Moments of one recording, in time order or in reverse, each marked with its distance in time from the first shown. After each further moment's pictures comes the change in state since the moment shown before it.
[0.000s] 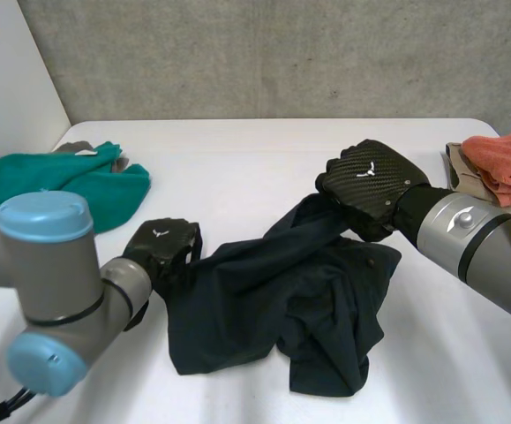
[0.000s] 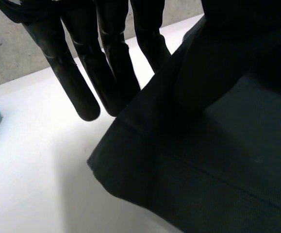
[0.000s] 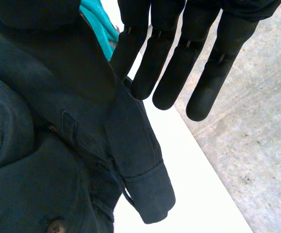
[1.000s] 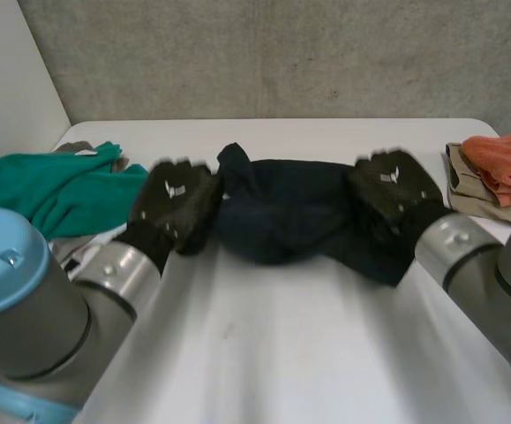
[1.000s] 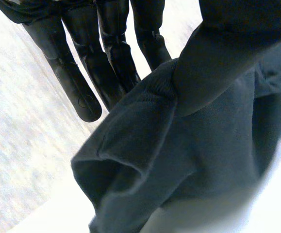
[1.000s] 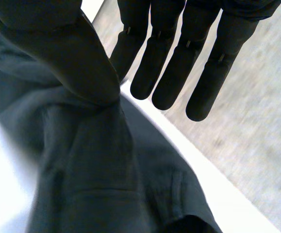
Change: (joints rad) left arm -0.109 0.277 -0.166 0.268 0.007 0.145; right arm -0.009 0.018 0.188 -0.328 0.168 0.231; left_hand 0.000 0.058 0.059 0.061 0.021; right_hand 0.000 0.004 0.007 0.004 0.008
